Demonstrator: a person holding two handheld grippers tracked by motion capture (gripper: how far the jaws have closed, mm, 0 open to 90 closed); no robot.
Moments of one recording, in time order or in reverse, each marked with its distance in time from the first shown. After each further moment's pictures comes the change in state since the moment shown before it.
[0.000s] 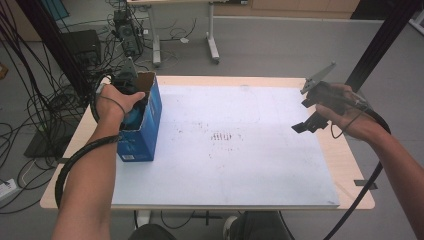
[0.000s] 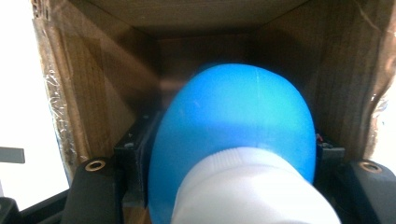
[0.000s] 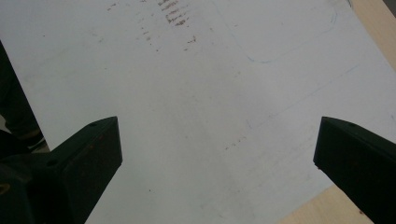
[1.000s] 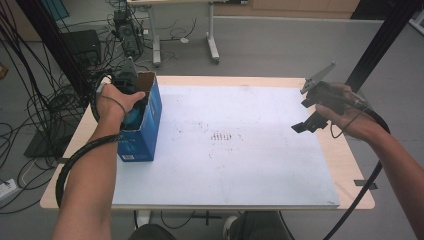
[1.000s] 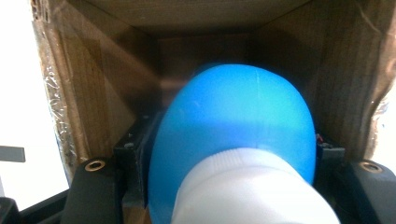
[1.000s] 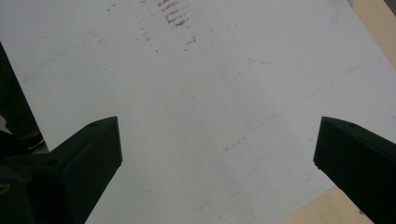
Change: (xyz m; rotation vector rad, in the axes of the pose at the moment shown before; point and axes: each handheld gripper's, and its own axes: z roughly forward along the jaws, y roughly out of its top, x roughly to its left) left arm 0.000 0.001 0.000 0.005 0.001 -0.002; right arm -0.001 0.000 0.002 -0.004 0.005 0.003
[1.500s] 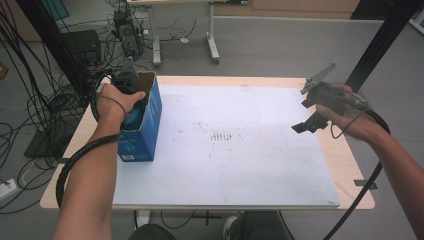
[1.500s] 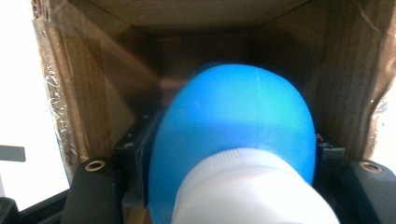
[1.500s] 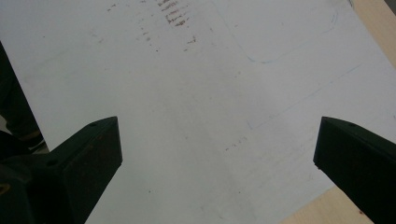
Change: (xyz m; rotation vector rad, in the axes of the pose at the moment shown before) left arm 0.000 0.000 0.000 0.002 0.001 -0.002; right arm 0.000 -0.001 0.000 -0.002 0.000 0.001
